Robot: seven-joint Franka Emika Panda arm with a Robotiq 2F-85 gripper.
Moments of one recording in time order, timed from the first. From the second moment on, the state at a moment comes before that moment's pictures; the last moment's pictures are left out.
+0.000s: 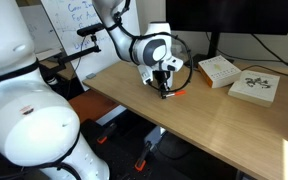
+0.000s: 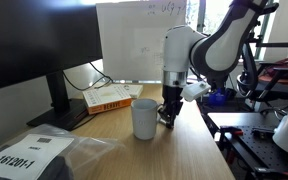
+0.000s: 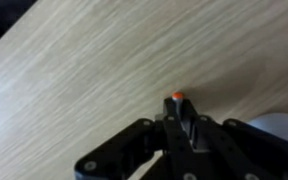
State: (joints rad) arm -0.07 0.12 -0.07 -2.58 0.00 2.75 0.62
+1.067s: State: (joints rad) arm -0.12 -0.21 -0.10 -2.61 0.28 2.50 0.41
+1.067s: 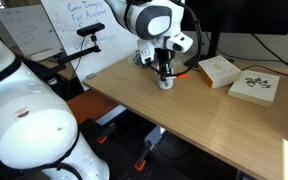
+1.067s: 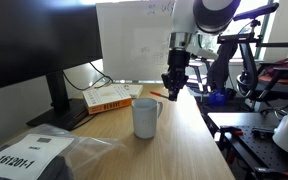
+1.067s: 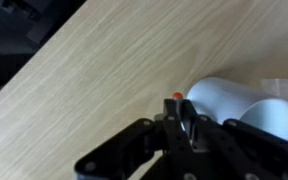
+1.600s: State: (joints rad) arm -0.05 -0.43 -0.20 -2.64 0.74 2.45 0.17
